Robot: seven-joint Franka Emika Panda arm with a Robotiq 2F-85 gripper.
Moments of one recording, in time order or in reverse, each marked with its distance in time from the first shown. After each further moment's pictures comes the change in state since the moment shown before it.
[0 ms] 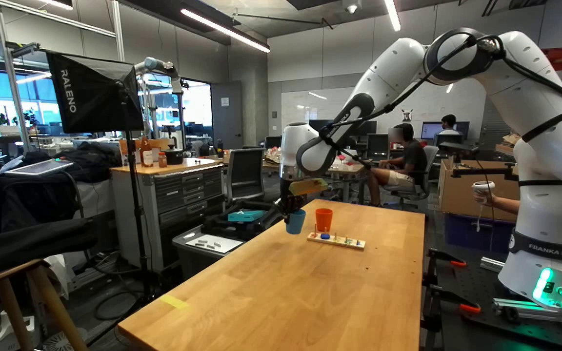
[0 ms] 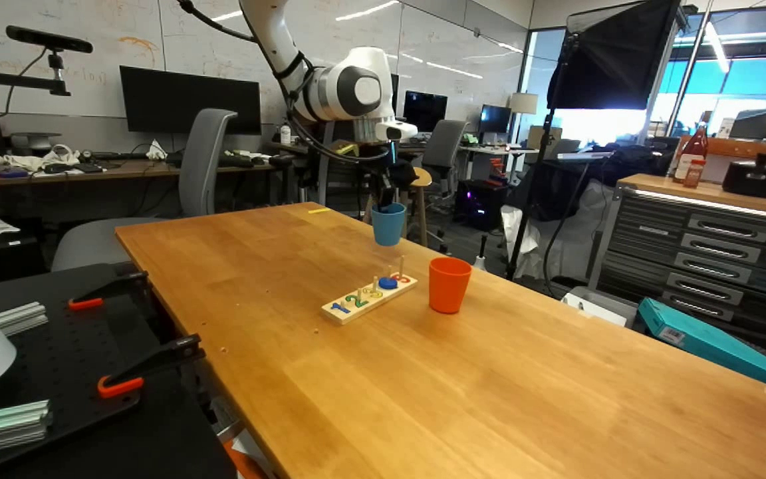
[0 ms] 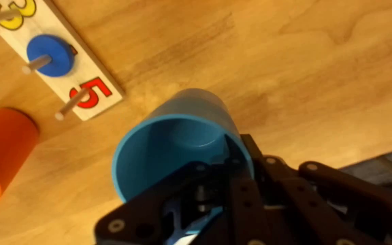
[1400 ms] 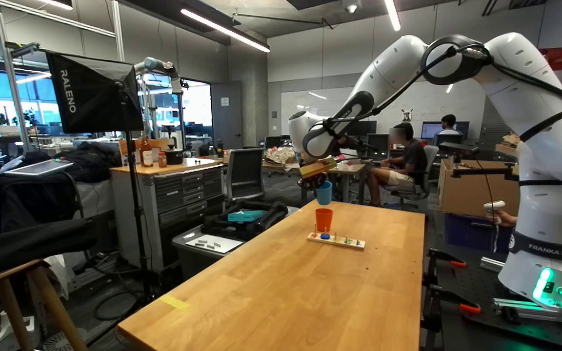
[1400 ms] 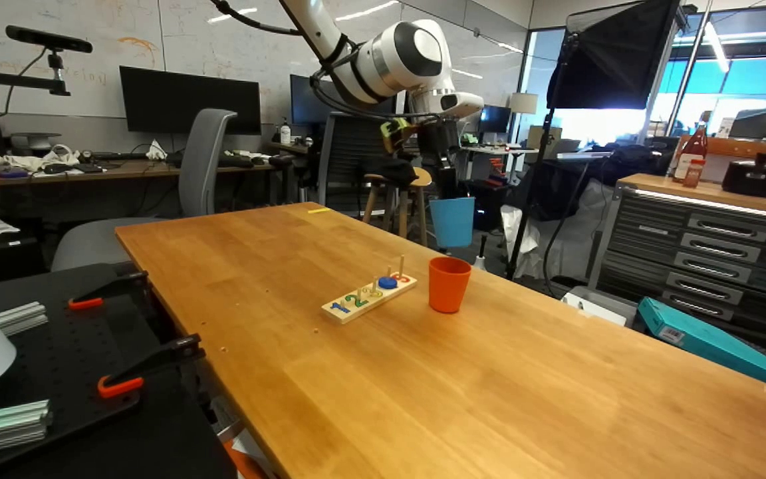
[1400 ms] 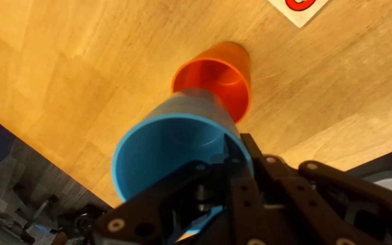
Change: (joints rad) arm -0.068 0.000 -0.162 0.140 -0.231 -0.342 0.307
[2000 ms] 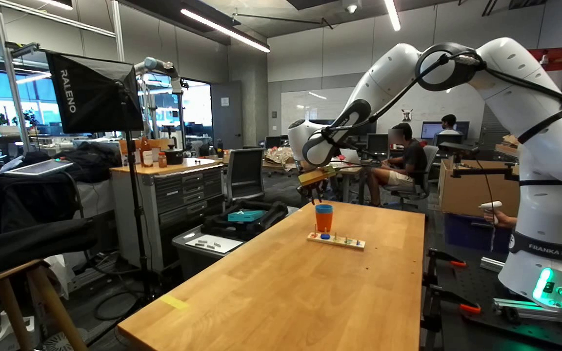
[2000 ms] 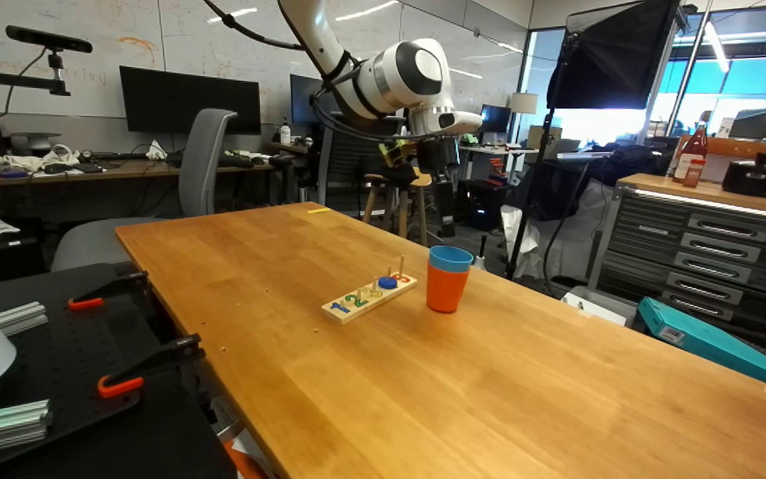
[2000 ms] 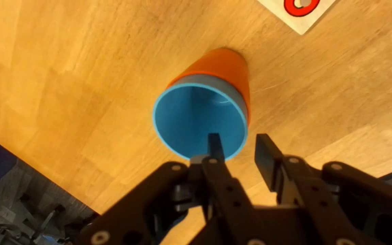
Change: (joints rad) arm -0.018 0.051 0.016 0.010 0.001 0.023 0.051
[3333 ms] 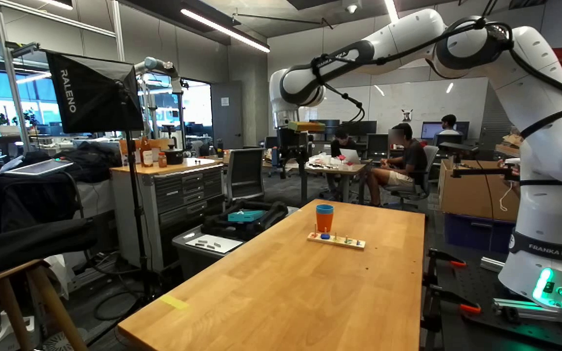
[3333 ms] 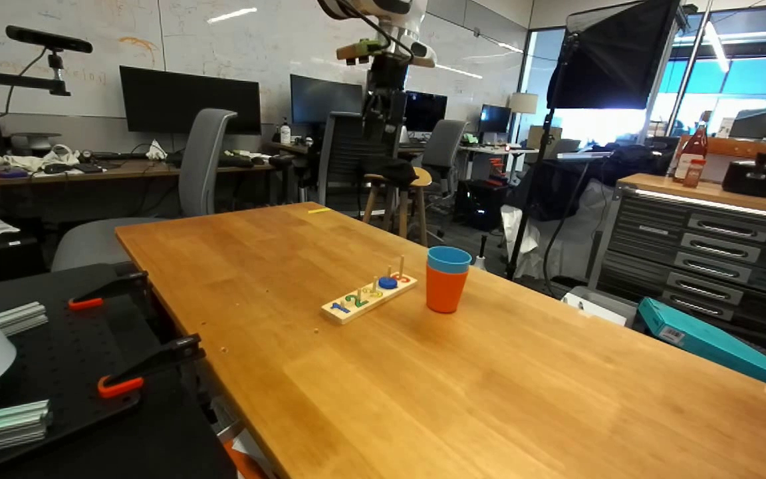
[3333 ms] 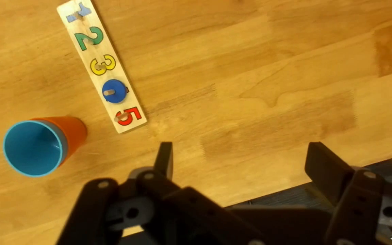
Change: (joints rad) arm -0.043 -0.147 0.269 0.221 0.376 -0.441 -0.627
